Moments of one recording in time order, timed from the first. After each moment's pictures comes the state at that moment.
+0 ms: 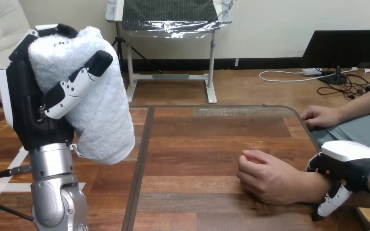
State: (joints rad) left arm -0.17 0.02 0.17 0.04 -0.23 -0.52 -0.01; right arm -0.26 -0.82 0.23 0.40 -0.67 -0.16 0.45
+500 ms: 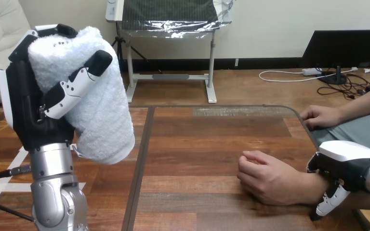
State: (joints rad) left arm -0.17 0.02 0.17 0.04 -0.22 -0.51 0.00; right arm -0.26 -0.82 0.24 0.39 -0.67 -0.14 0.45
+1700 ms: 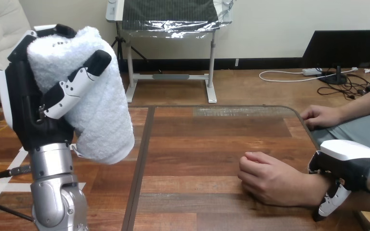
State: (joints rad) left arm -0.17 0.02 0.18 0.04 -0.23 -0.51 0.00; right arm -0.26 -0.82 0.23 0.40 -0.63 -0.16 0.43
